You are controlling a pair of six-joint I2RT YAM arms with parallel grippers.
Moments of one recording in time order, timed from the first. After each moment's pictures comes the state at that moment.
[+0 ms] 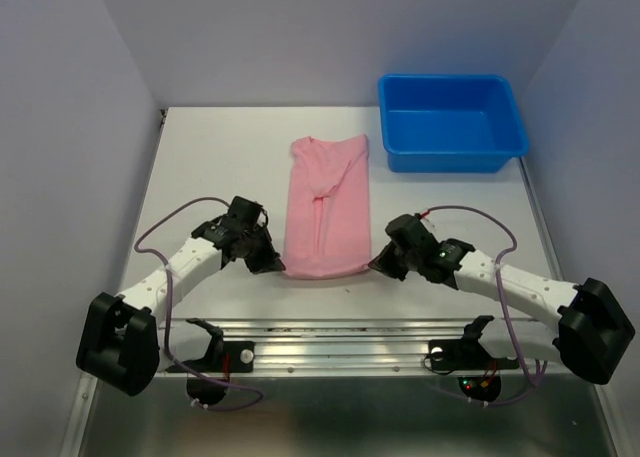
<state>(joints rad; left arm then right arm) -0.45 1.16 0.68 -0.61 0.22 -0.84 0.79 1.17 0.65 -0.40 0.14 1.36</state>
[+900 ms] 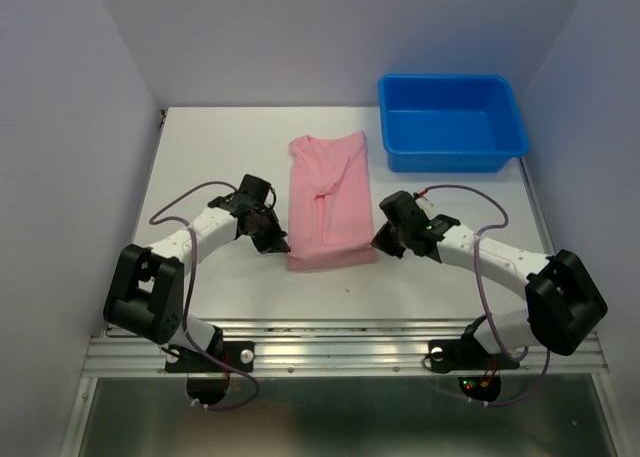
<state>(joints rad) -0.40 1.43 0.86 -0.57 0.23 -0.84 0.67 1.36 0.81 -0.41 0.21 1.26</state>
